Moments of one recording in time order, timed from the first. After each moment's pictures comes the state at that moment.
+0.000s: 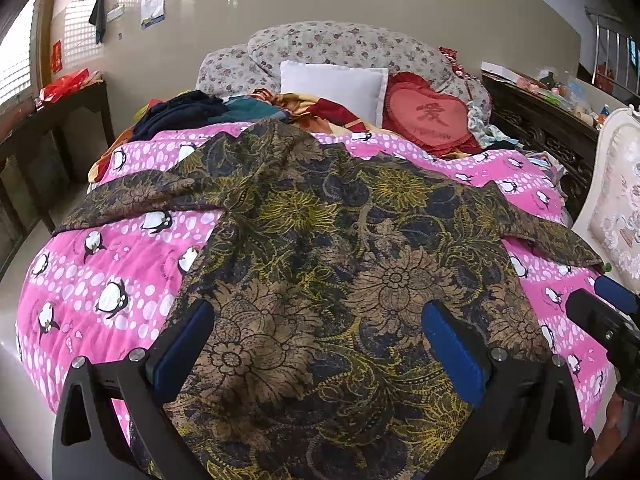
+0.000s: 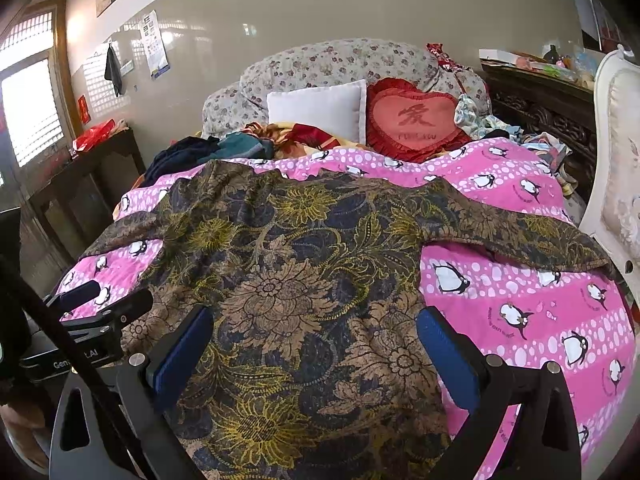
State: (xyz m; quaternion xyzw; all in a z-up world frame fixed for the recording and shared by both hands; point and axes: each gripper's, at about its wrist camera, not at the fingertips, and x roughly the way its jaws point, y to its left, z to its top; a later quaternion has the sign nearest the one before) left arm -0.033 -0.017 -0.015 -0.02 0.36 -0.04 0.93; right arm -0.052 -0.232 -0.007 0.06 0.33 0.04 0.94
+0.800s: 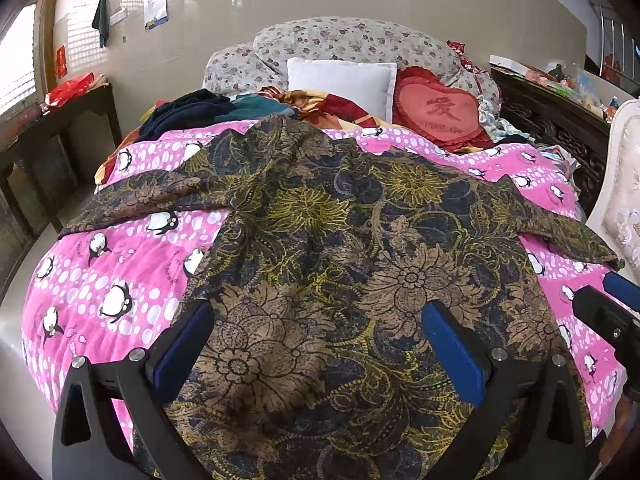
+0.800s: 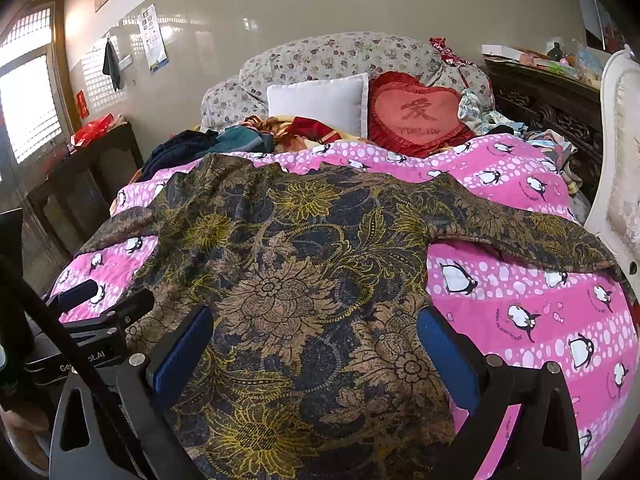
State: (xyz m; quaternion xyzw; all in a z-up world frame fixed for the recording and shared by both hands) left arm -0.023 -0.019 -0.022 0.00 0.36 -0.03 0.93; right arm -0.038 -0.228 -0.013 0.06 0.35 0.04 0.94
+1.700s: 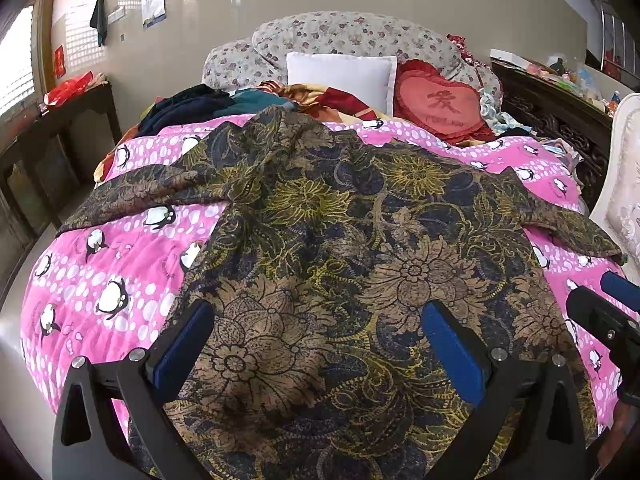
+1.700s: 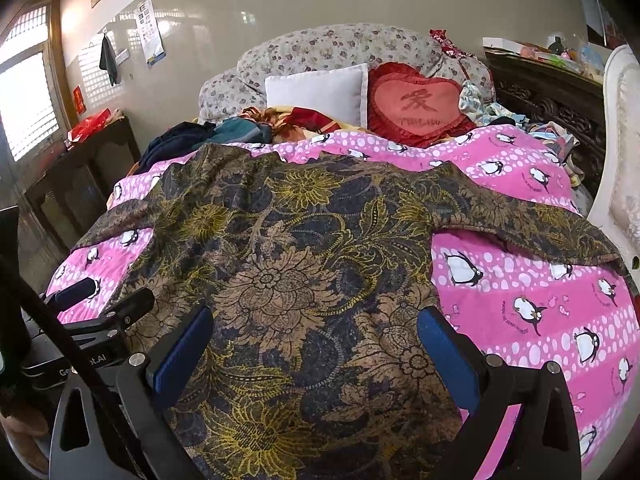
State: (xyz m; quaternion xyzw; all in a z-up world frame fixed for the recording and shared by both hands) left arm -0.024 -0.024 -0.033 0.00 0.37 -0.02 0.93; right arm -0.033 -0.223 -0.025 0.06 0.36 0.04 0.93
